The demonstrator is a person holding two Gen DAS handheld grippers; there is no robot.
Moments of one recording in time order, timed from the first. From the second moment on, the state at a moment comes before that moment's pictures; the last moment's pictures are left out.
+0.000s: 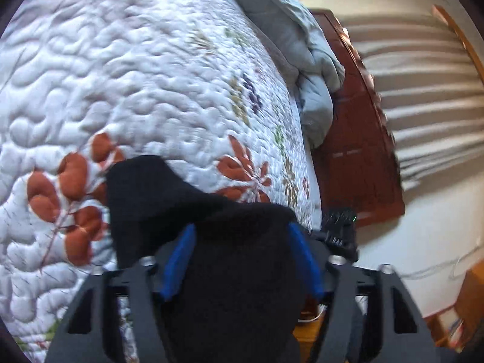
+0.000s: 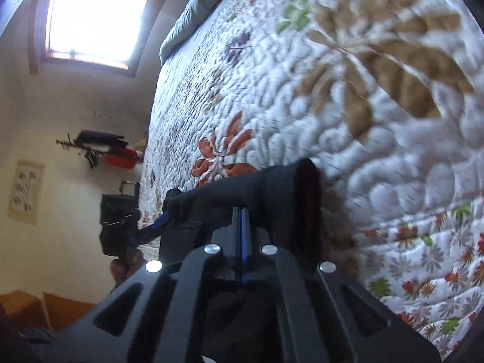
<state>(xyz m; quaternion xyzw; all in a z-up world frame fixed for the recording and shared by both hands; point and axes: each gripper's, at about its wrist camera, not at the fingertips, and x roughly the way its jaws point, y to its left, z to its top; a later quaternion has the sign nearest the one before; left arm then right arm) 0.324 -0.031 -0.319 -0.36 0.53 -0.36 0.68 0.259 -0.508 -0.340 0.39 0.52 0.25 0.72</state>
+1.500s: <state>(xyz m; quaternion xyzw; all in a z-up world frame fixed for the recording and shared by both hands) 0.263 0.027 -0.327 -0.40 0.56 -0.35 0.63 0.227 -0.500 -0.342 0.36 0.61 0.25 0.66</state>
